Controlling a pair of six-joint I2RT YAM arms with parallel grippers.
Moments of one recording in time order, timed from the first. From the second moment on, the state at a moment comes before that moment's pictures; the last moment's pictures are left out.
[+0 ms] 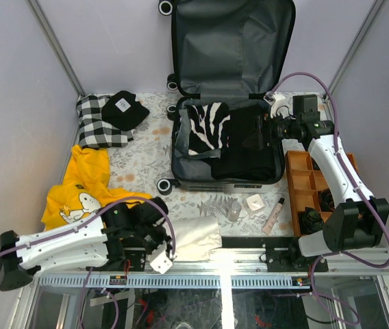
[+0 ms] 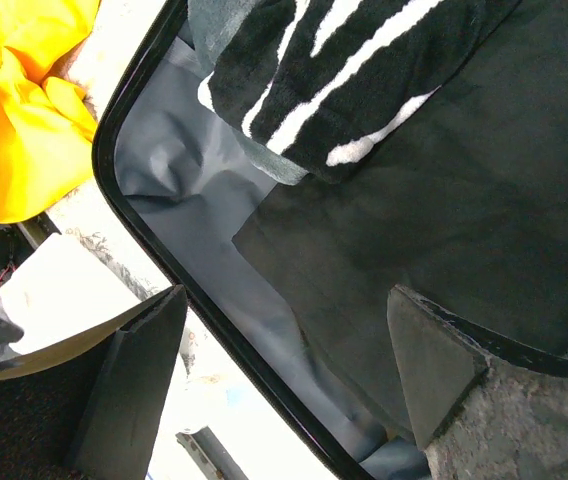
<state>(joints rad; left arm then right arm) -1.06 0.81 0.62 -0.92 0.59 1.28 0.12 1.44 1.32 -0.66 -0.72 -0.08</state>
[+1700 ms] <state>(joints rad) -1.02 1.35 0.67 -0.59 0.32 0.58 0.11 1.42 1.32 -0.66 -0.71 -0.08</state>
